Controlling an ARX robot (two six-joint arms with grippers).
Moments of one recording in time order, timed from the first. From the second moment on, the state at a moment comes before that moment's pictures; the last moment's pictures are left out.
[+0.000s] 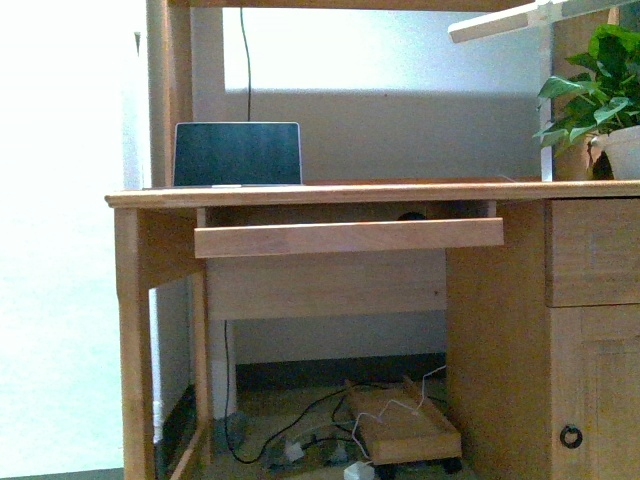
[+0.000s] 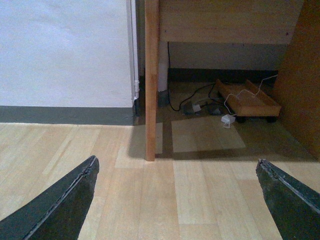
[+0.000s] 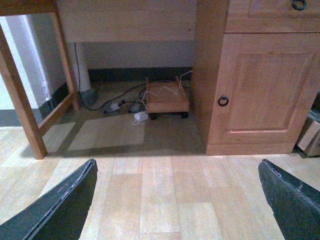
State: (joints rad) left arm 0.00 0.01 0.01 0.00 0.00 0.00; right arm 0.00 0.00 0.02 0.00 0.00 0.00
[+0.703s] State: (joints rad) left arm 0.00 0.01 0.01 0.00 0.00 0.00; right arm 0.00 0.00 0.02 0.00 0.00 0.00
